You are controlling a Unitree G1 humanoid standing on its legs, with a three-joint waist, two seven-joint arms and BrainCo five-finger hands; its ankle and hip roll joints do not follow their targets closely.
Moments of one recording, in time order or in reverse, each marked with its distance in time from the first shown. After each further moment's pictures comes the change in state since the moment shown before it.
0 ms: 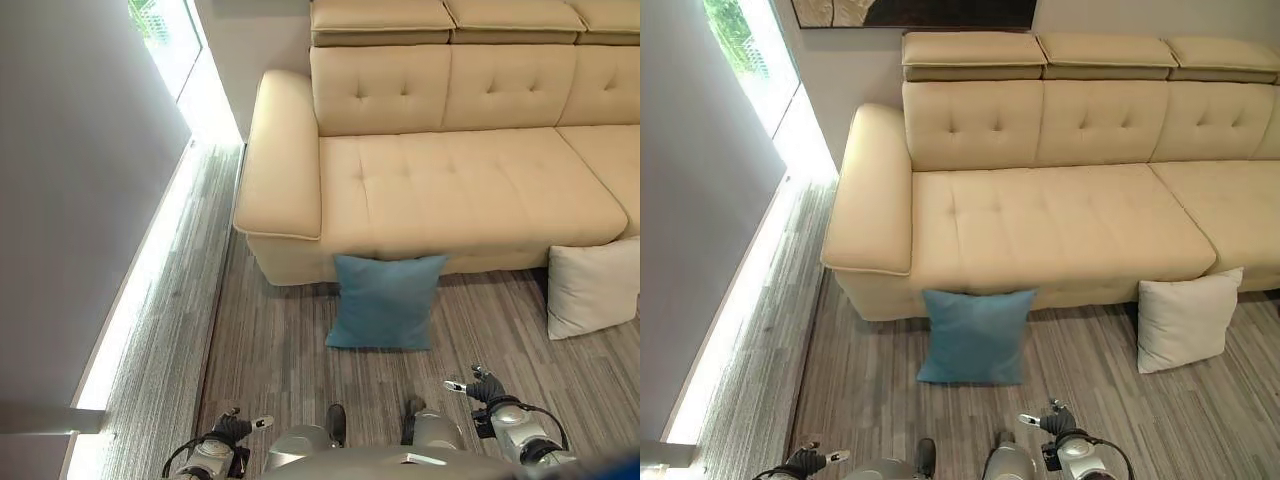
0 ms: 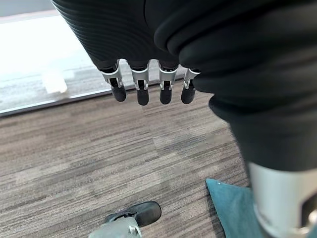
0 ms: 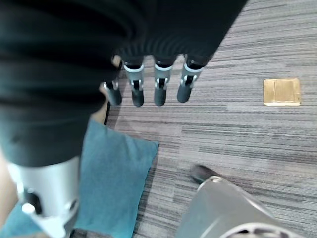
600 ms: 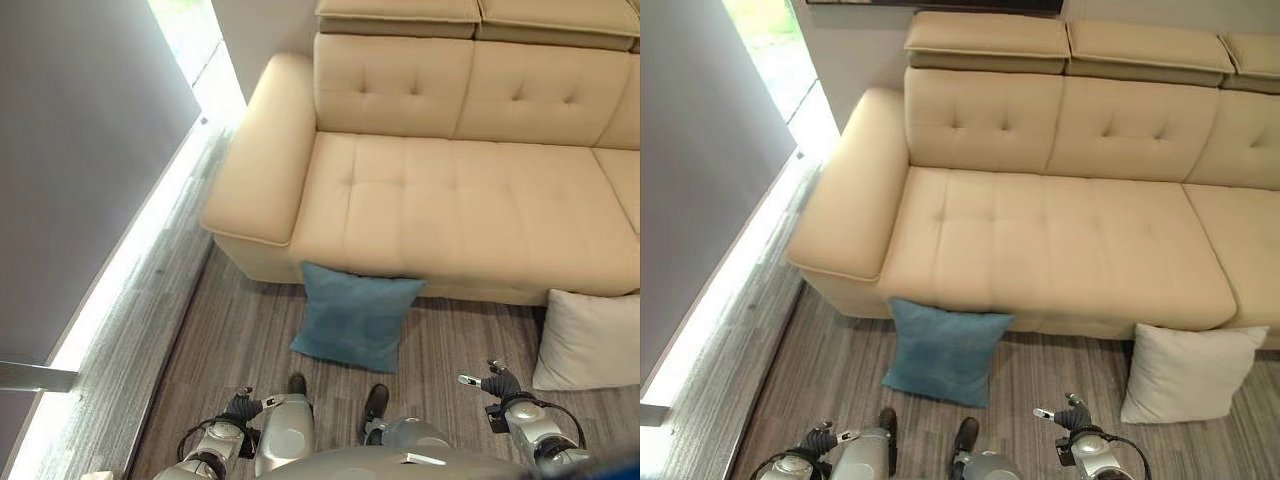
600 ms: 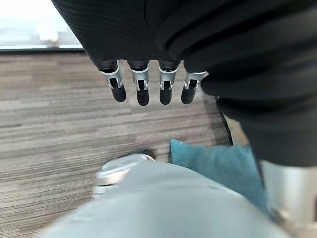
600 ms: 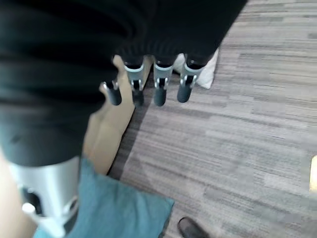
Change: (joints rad) left arm -0.046 -0.011 -0.009 -0.031 0.000 -0.017 -0.003; right arm -0.001 -0.063 0.001 -0.007 0.021 -0.018 -0.017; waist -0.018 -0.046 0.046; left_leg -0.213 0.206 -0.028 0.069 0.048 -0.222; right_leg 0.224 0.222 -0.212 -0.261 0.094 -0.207
